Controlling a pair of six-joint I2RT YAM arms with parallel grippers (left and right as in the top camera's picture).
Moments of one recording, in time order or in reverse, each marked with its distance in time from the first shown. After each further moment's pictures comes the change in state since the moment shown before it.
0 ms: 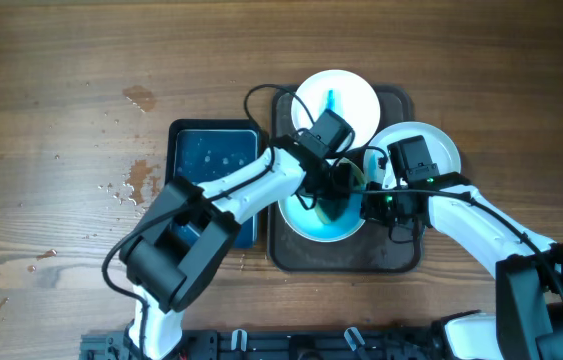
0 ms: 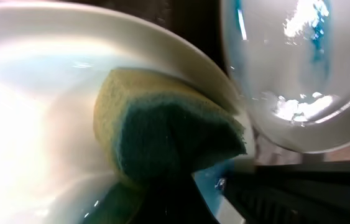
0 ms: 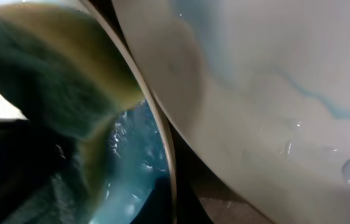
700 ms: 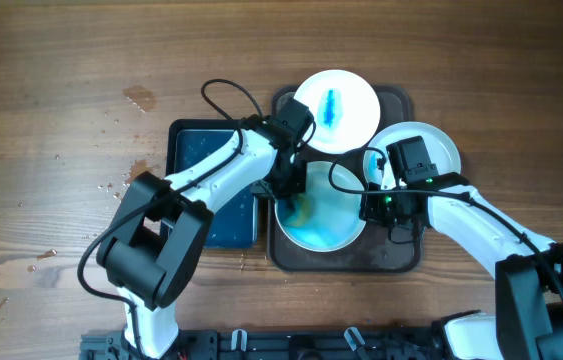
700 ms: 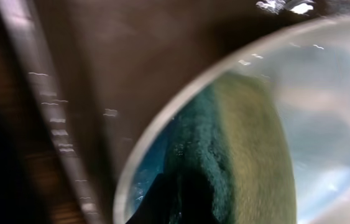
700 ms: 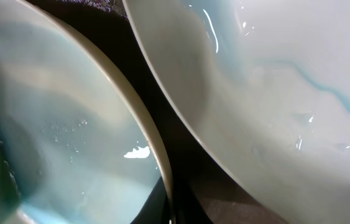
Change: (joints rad) left arm 0.148 -0.048 0.011 -0.370 -0.207 0.027; right arm 0.003 -0.001 0.000 -0.004 -0.007 -0.005
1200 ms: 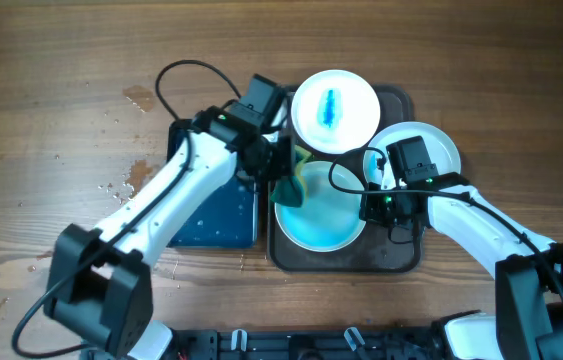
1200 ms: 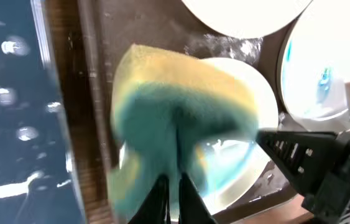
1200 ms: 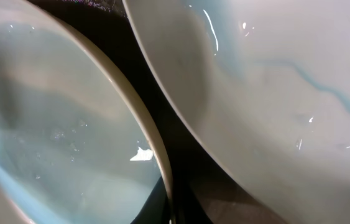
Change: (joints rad) left arm 0.081 -0.256 -0.006 -0.019 0.100 0.004; right arm 0.000 0.000 0.000 0.000 0.000 0.000
